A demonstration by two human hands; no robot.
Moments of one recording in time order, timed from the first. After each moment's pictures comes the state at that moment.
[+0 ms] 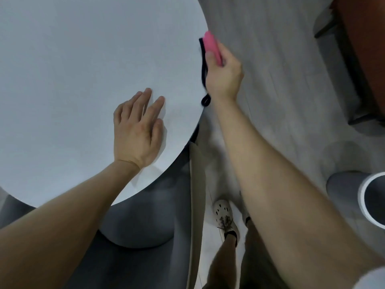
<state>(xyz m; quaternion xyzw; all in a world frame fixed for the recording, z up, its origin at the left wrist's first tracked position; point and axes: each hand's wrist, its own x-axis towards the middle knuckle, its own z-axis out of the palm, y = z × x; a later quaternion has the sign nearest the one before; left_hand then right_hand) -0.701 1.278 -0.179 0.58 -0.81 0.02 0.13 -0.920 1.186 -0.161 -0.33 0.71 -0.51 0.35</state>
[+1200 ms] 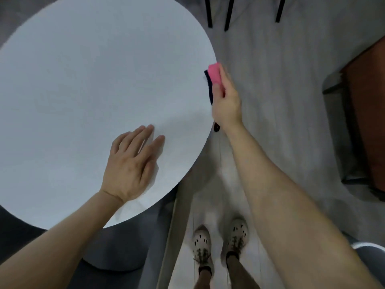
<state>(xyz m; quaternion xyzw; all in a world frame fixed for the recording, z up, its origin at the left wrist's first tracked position) -0.698 1.278 -0.178 0.58 -0.81 0.00 0.10 -0.948 1.107 -0.180 -0.52 0.62 -0.39 0.44</state>
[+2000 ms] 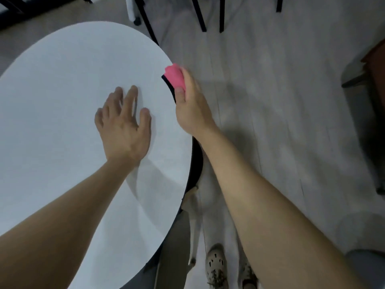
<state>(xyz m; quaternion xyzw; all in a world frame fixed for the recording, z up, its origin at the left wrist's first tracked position) -0.769 1.066 -0.174 0.78 -0.61 0.00 0.10 -0.941 1.005 -0.182 -0.54 0.52 -0.38 0.54</state>
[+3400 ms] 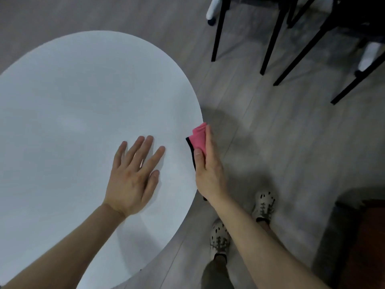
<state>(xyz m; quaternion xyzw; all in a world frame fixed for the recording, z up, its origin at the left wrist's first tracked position) -0.763 1.079 -0.184 0.77 -0.64 0.01 0.09 -0.946 0.923 -0.169 -0.67 0.44 -0.18 0.57</state>
